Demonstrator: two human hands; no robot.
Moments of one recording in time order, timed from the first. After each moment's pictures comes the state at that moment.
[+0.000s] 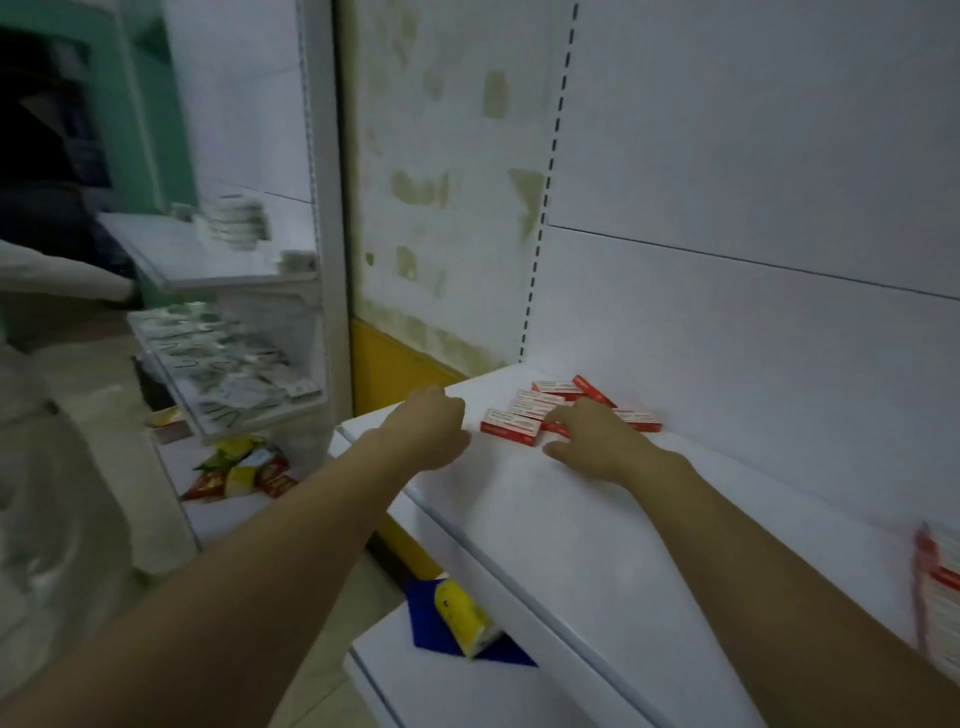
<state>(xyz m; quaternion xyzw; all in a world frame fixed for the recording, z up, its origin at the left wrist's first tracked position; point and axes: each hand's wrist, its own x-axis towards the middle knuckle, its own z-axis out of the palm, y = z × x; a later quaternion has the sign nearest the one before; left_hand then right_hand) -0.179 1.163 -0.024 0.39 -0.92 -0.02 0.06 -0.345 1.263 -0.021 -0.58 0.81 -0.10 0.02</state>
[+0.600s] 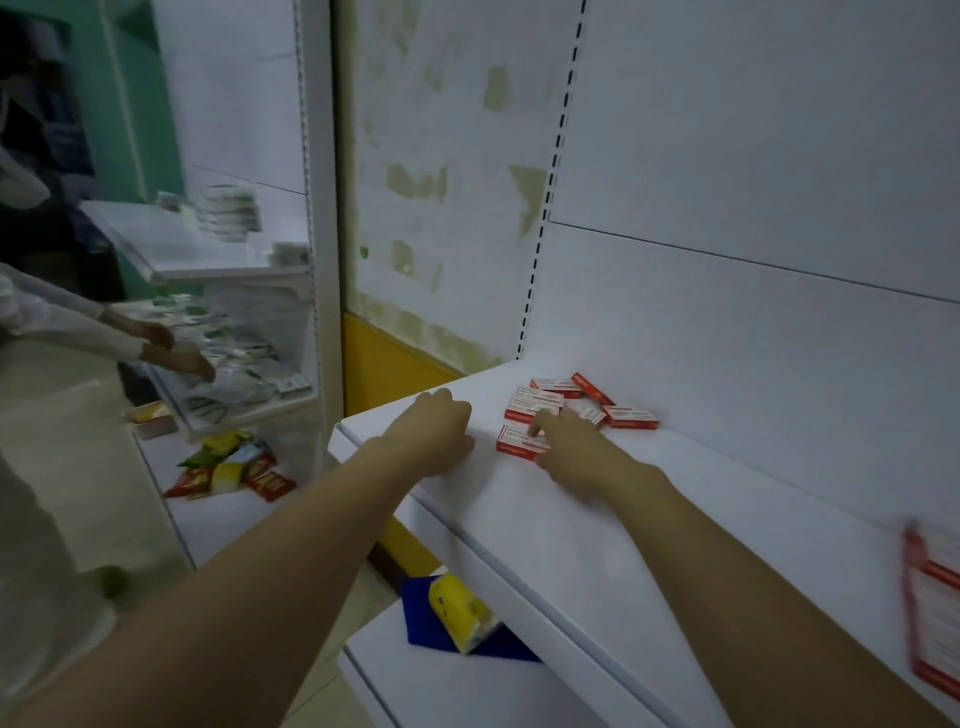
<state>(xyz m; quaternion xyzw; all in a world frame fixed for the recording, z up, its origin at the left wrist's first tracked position) -0.176 1.155 -0.034 0.37 -0.92 -0.05 0.08 -0.330 1.246 -0.045 -0.56 0.82 -0.09 0.05</state>
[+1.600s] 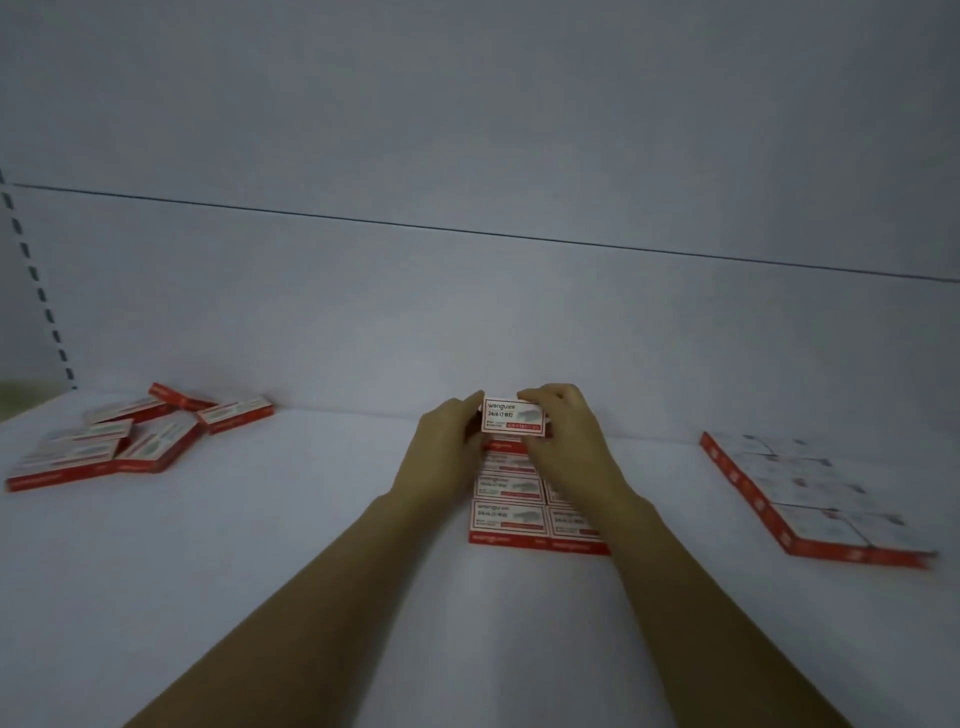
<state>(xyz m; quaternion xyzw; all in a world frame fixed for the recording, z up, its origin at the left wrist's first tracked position) -0.428 1.408 -0.056 -0.03 -0.89 -0.37 0.26 -0.467 1.548 -0.043 -0.25 0.89 -0.36 -0.13</state>
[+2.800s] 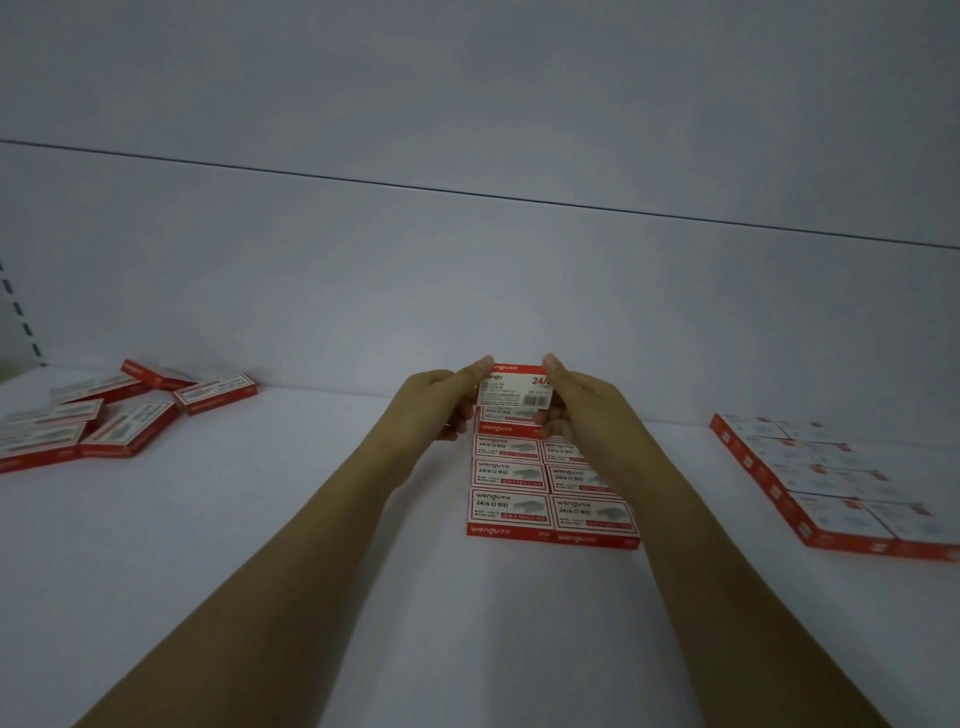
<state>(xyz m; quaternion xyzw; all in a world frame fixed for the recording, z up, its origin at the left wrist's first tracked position) -0.438 1.392 -0.038 0.08 -0.76 -0.63 0.10 -0.485 1.558 -0.038 -0.14 0.80 -0.58 0.04</state>
